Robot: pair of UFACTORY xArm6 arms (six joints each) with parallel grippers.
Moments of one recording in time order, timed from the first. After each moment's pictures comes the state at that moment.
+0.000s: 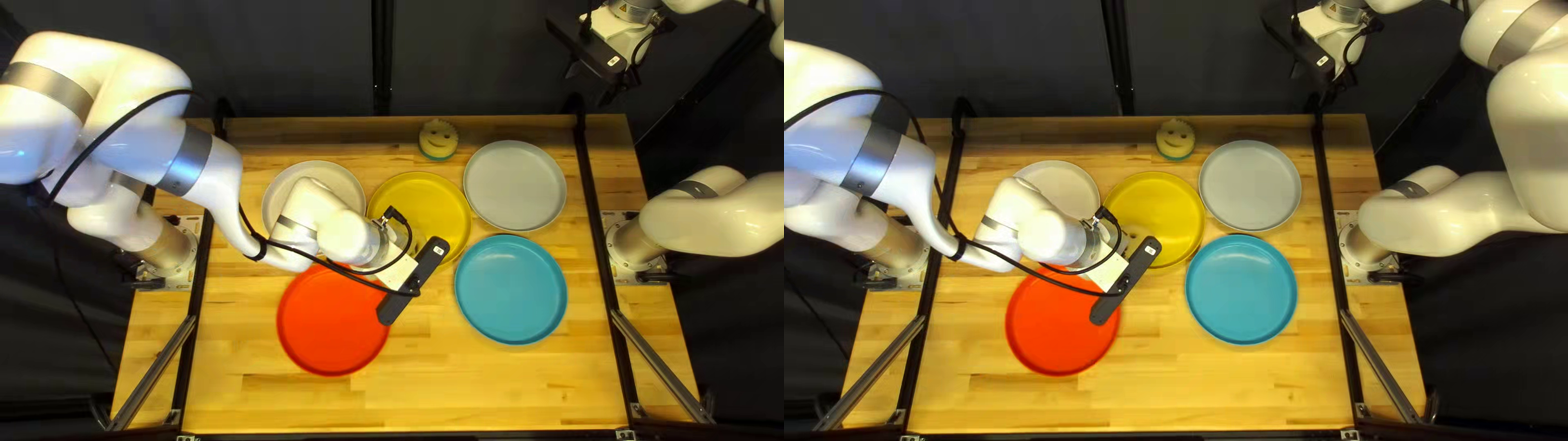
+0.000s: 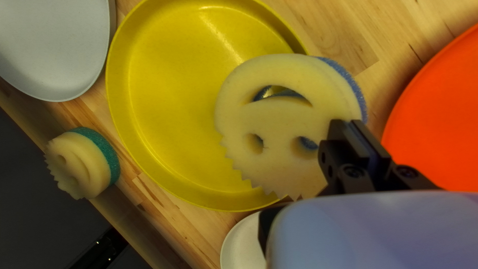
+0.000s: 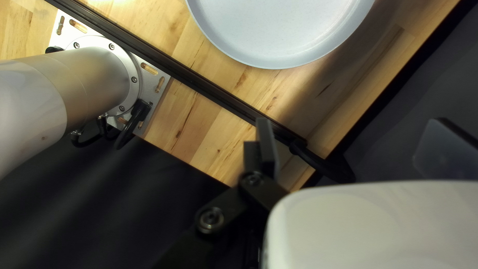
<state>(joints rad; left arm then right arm) -0.18 0.14 -0.88 0.40 0.55 0.24 -1.05 -0.53 -0.79 0.12 1.43 -1.61</state>
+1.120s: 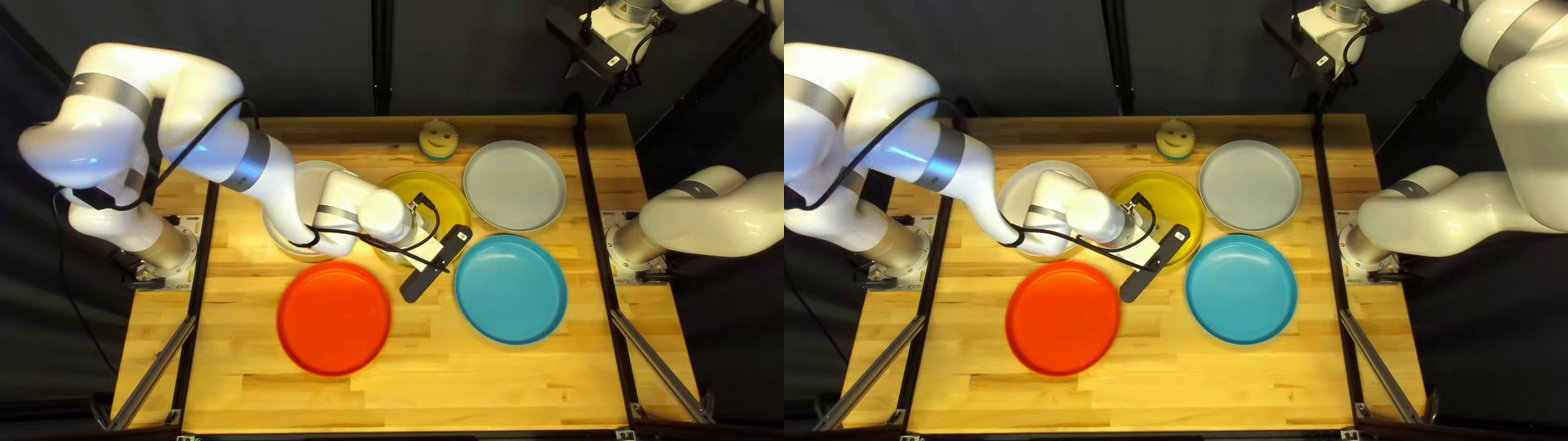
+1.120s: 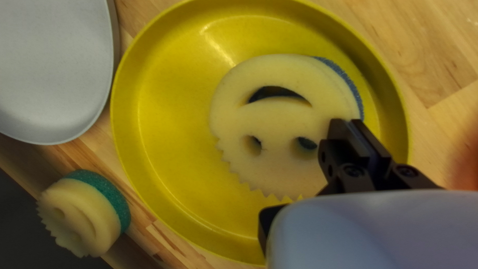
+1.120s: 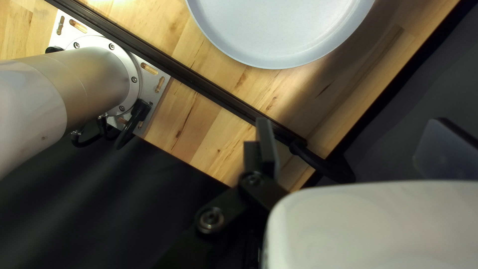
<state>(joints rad) -0.07 0.31 -0.99 0.29 0.46 0.49 -1.05 -0.53 -0.79 0.12 1.43 -1.61</state>
